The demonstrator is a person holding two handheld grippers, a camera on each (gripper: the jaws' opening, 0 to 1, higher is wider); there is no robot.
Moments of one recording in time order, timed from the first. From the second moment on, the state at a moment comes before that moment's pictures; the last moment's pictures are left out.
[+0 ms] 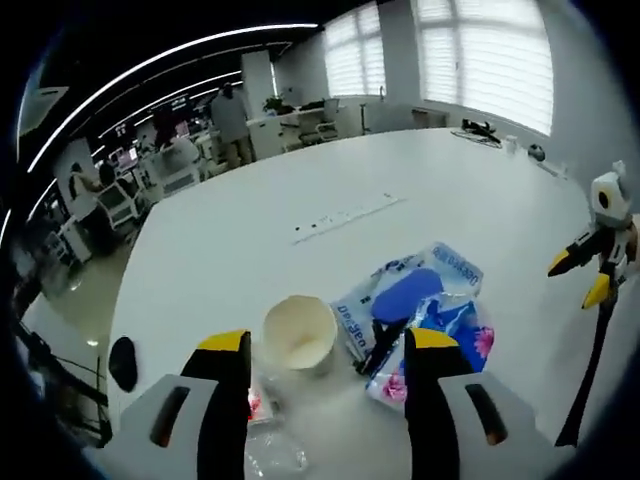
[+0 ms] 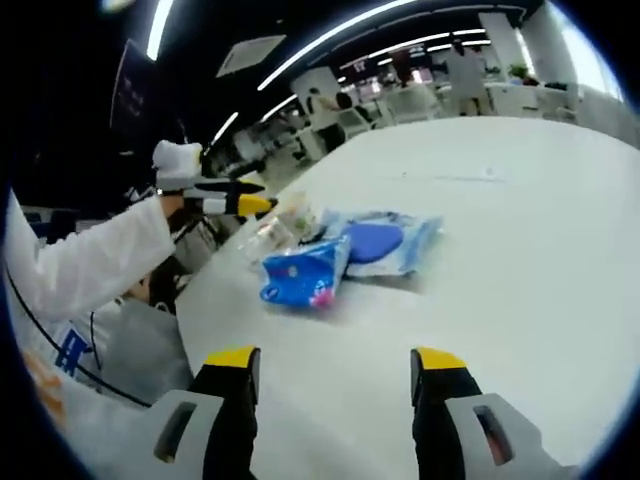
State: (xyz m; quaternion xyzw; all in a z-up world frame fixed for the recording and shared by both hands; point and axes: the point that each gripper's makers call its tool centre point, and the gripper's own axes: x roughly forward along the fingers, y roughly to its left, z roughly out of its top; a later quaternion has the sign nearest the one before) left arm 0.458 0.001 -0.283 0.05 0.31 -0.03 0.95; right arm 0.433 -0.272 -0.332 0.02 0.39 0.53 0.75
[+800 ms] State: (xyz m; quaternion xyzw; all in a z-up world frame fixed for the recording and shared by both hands) left arm 0.380 0.012 -0.283 -0.01 0.30 0.06 0.95; right arm 0.437 -0.280 -0.323 0.04 0.38 0.53 0.76
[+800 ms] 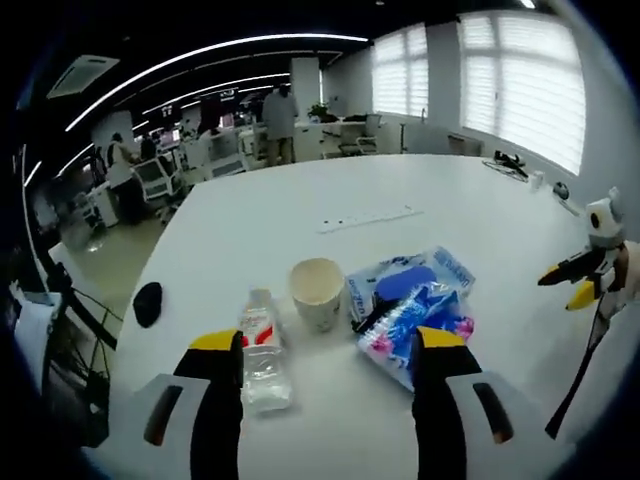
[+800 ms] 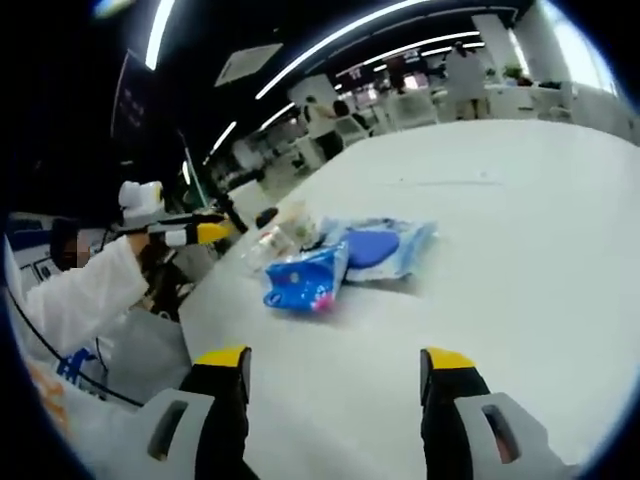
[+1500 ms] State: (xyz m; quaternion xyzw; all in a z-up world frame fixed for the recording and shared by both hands) left arm 0.357 0.017 -0.281 -0.02 0.31 0.08 0.95; right arm 0.441 -0.278 -0.328 0.04 0.39 0.52 0.76
